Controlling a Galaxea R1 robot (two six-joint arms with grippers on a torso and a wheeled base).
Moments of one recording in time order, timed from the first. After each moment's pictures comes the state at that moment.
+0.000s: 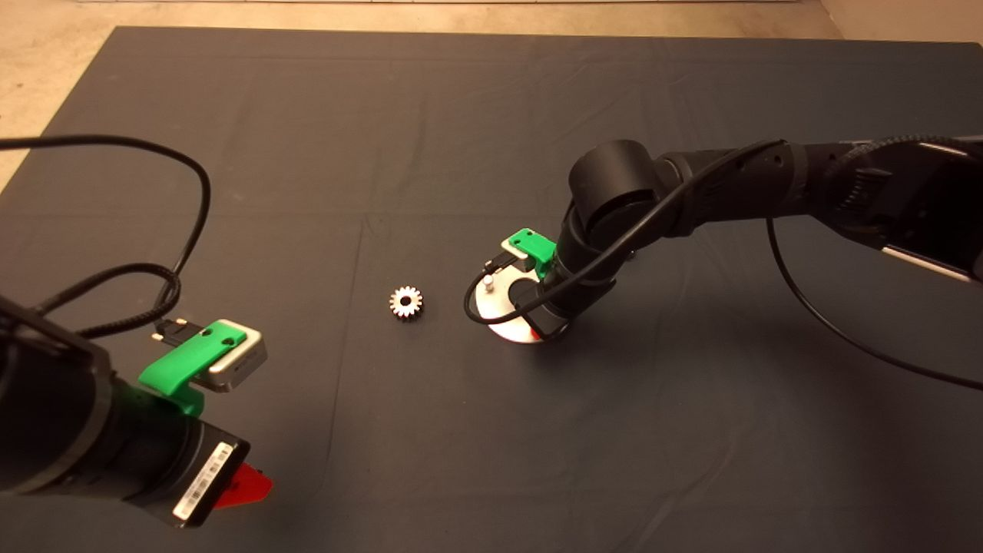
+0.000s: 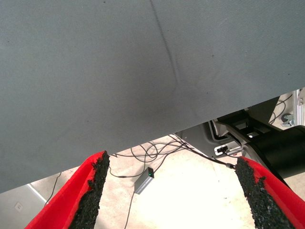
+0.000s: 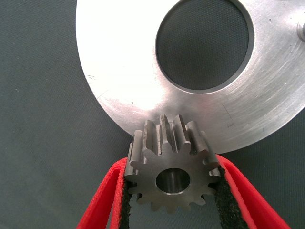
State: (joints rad) left arm -0.55 2.04 -0.34 0.11 1.50 -1.35; right arm 0.30 2.82 -1.16 -0.33 -1.53 1.04
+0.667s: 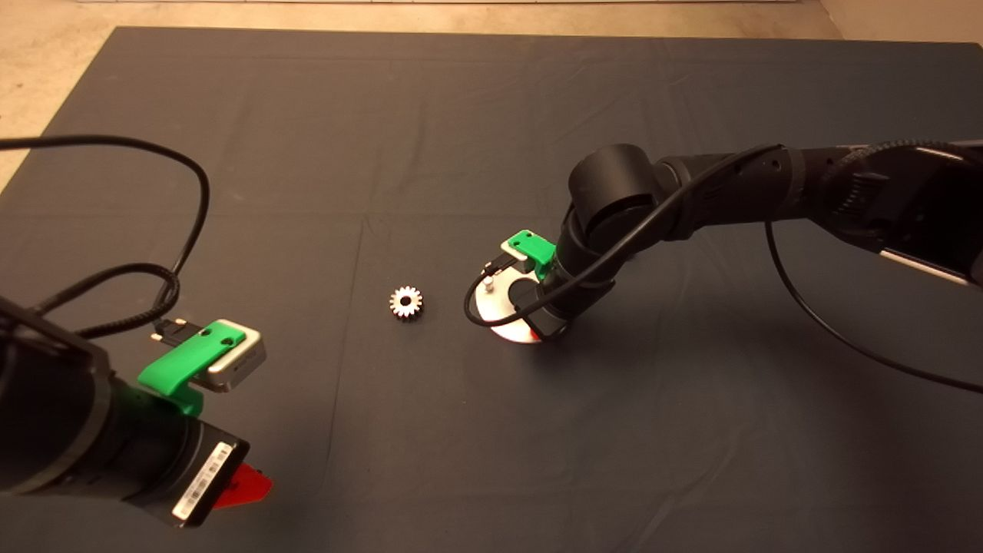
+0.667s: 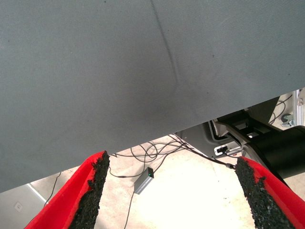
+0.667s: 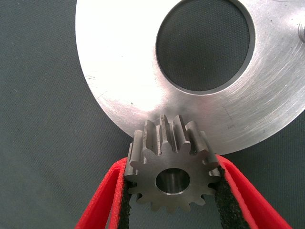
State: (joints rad) left arm -0.55 2.03 -0.34 0.11 1.50 -1.35; right arm 0.30 2.82 -1.16 -0.34 -1.53 1.03
